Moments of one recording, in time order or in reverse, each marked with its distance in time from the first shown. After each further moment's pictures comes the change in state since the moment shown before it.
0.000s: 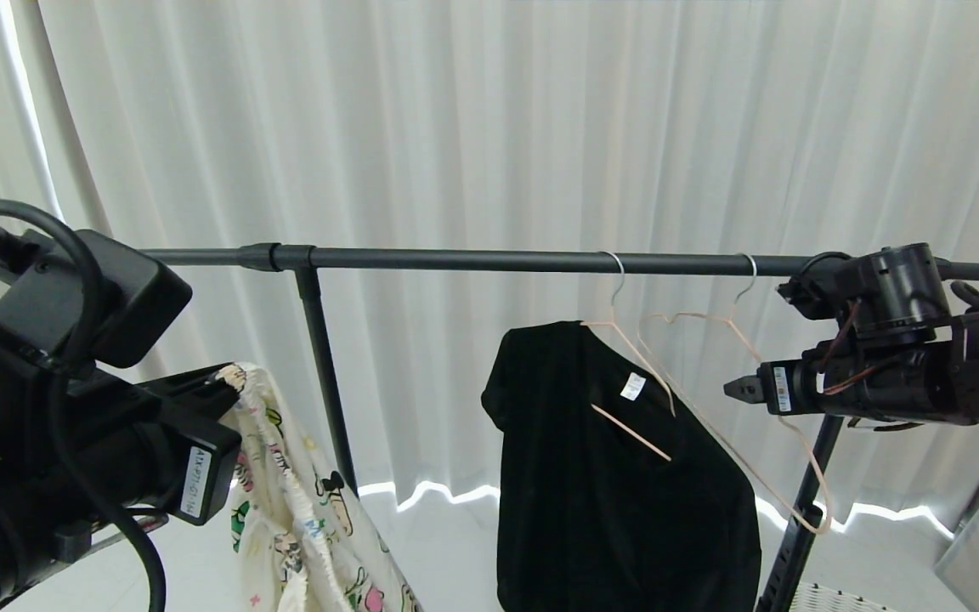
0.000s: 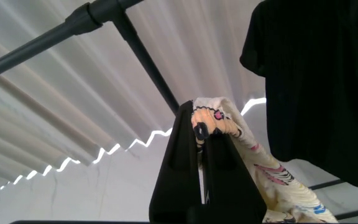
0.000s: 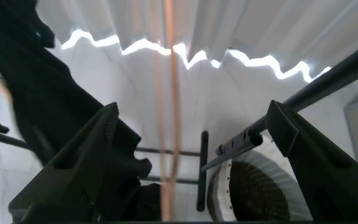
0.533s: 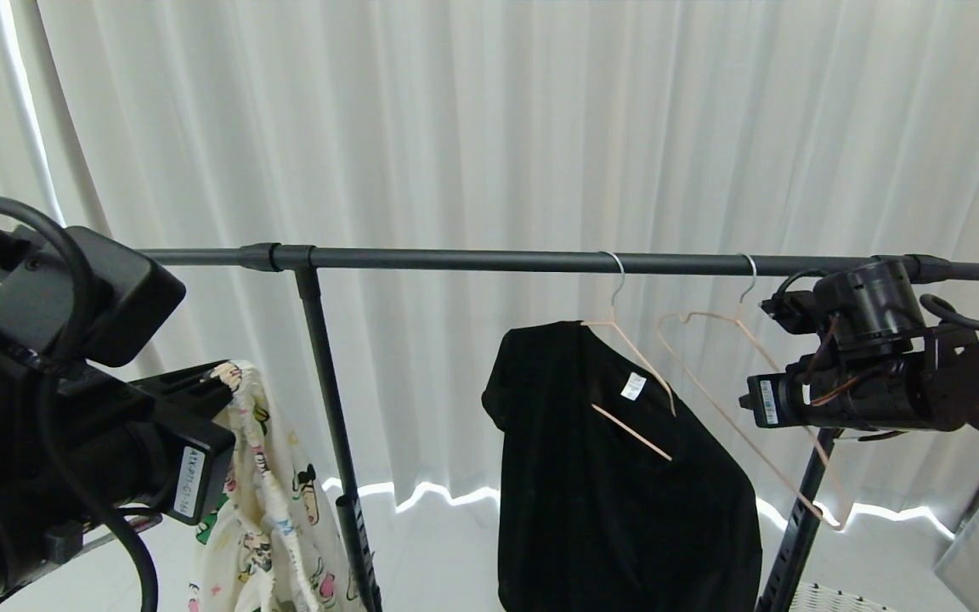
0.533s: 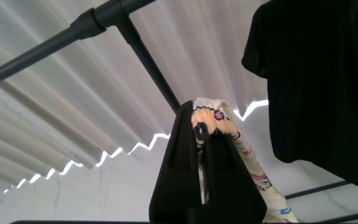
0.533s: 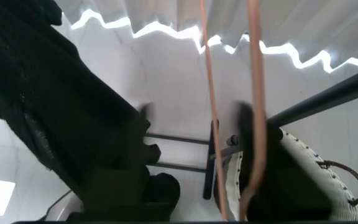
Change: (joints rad) left arm 0.000 -0.008 -0.001 0.000 0.000 0.016; right arm -0.003 0.046 0.006 -0.002 0.058 0.003
